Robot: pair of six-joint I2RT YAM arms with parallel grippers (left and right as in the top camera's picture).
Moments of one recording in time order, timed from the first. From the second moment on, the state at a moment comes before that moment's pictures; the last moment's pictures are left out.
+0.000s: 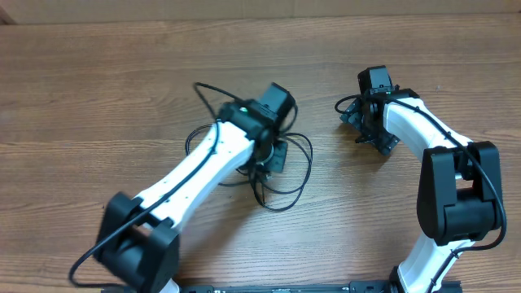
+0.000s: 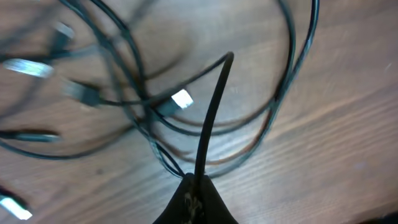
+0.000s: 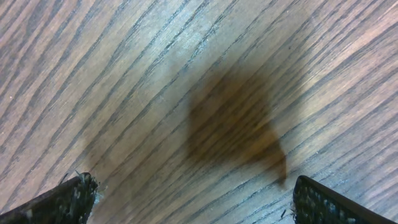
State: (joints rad) left arm -0.65 1.80 1.45 -1.10 0.10 -0.40; right arm 0.12 1.95 1.27 -0.68 0.17 0.88
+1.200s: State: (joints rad) left arm -0.58 1.97 1.53 -1.14 0.05 -0.57; right arm 0.12 1.95 1.27 -0.68 0.17 0.88
